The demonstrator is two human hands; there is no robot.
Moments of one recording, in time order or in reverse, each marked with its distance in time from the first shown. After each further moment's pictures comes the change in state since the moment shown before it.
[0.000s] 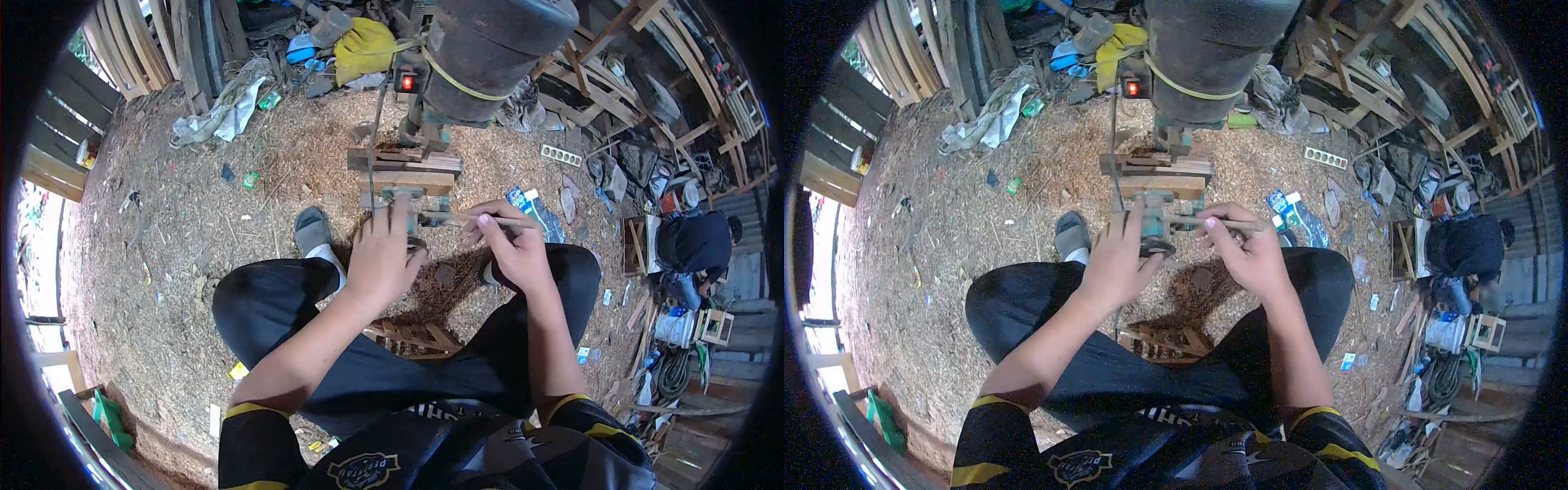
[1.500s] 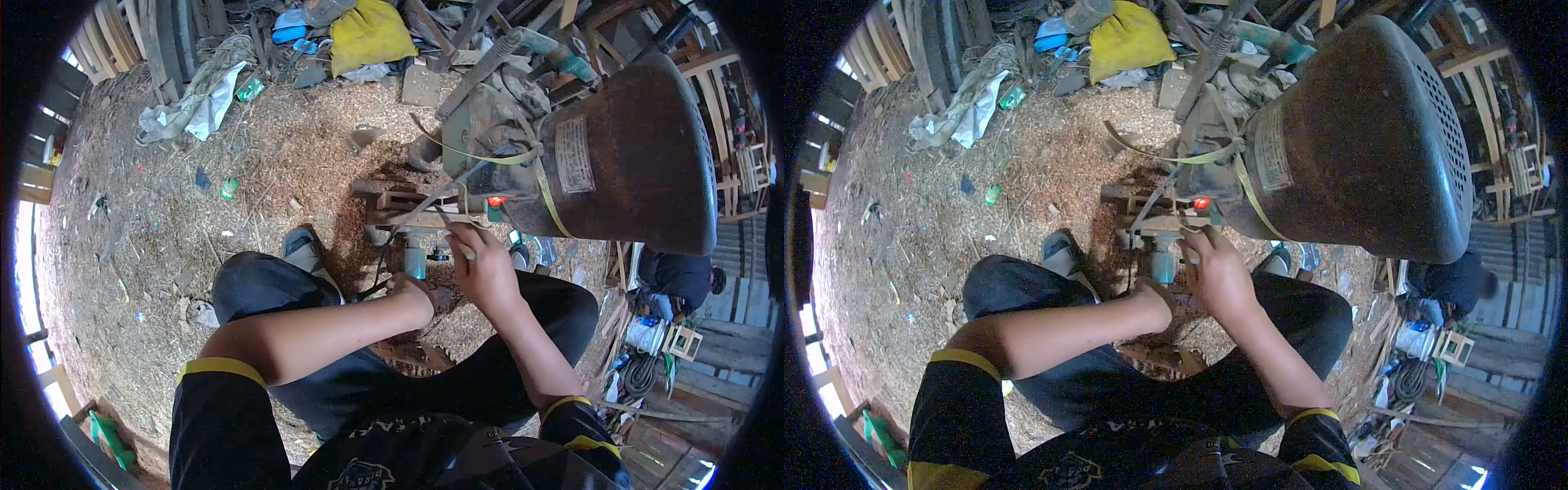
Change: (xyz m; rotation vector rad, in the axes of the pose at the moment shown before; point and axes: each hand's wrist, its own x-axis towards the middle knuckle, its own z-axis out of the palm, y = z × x) left_hand 0.086 -0.058 0.134 0.466 -1.341 0.378; right_hand 0.134 0.026 0.075 -0.823 0.019 -0.156
